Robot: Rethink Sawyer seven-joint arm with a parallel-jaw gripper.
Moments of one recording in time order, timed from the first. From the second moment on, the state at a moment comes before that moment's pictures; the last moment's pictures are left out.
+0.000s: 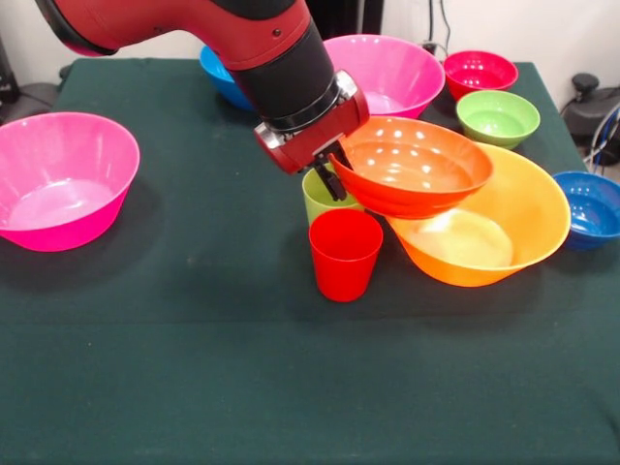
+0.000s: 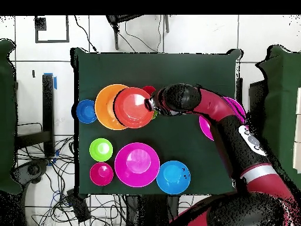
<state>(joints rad) -0.74 -0.40 0.63 1.51 -0.23 0.78 1.13</state>
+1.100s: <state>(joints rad) -0.74 -0.41 0.62 1.48 -0.24 0.83 1.13</state>
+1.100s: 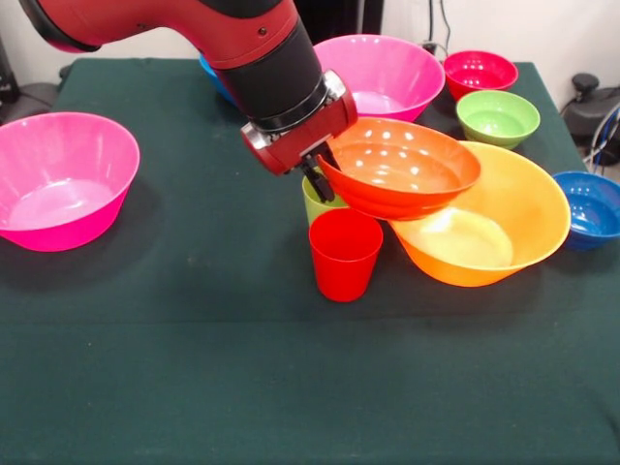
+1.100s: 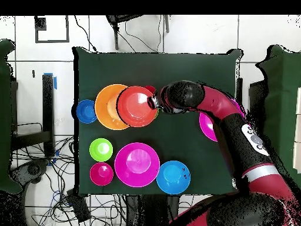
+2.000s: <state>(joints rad) -0.74 -0.41 0.62 1.48 -0.25 0.84 1.13</state>
